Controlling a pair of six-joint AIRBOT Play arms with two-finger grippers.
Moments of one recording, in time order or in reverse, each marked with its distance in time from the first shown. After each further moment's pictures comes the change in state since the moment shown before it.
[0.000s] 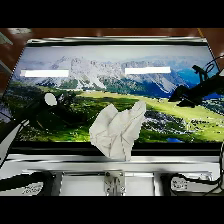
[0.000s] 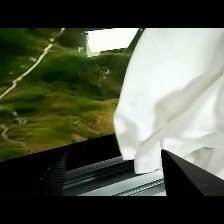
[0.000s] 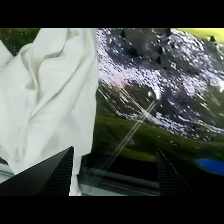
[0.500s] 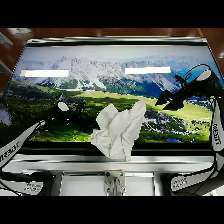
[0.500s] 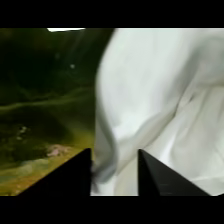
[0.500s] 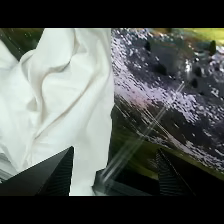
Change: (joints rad) left arm -0.038 -0.194 -0.072 -0.370 0.192 0.150; right arm 0.069 -0.208 0.000 0.088 -0.042 -0.005
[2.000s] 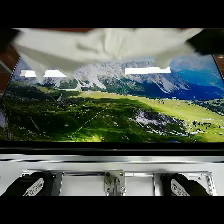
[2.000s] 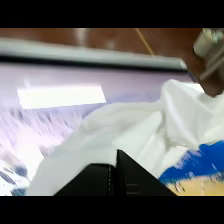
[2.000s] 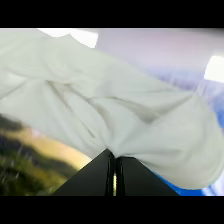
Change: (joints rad) left arm 0.329 0.684 0.728 0.251 0.001 0.060; right arm 0.097 0.624 0.311 0.003 -0.349 -0.198
